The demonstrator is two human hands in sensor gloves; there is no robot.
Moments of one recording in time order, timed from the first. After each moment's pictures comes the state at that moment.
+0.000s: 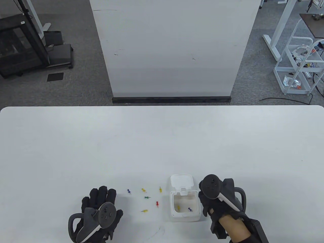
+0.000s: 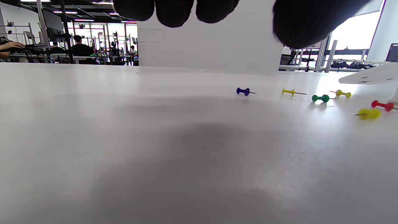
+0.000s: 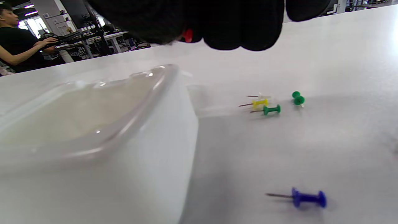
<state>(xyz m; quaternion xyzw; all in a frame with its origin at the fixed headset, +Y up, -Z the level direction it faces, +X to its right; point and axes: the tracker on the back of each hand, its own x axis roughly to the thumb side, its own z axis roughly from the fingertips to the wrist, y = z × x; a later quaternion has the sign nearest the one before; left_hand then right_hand) -0.241 -0.738 -0.226 -0.04 -0.03 0.02 1.00 0.131 -0.706 -0.275 0.04 0.11 0.99 0.11</state>
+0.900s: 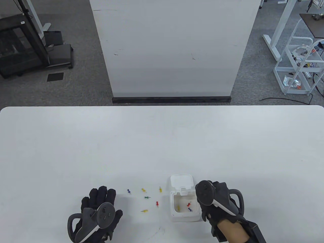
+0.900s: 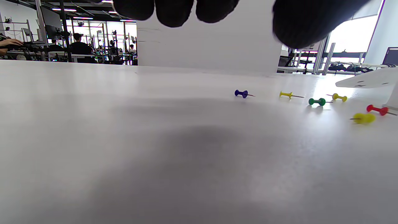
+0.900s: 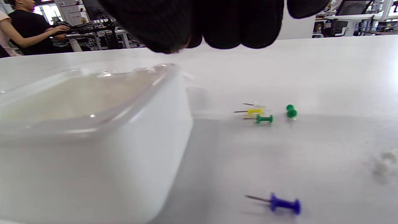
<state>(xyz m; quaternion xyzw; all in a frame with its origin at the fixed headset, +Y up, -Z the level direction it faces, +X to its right) -0.243 -0.738 -0.225 -0.04 -0.03 0.03 1.00 0.140 -0.704 -0.270 0.04 0.08 0.99 0.06</state>
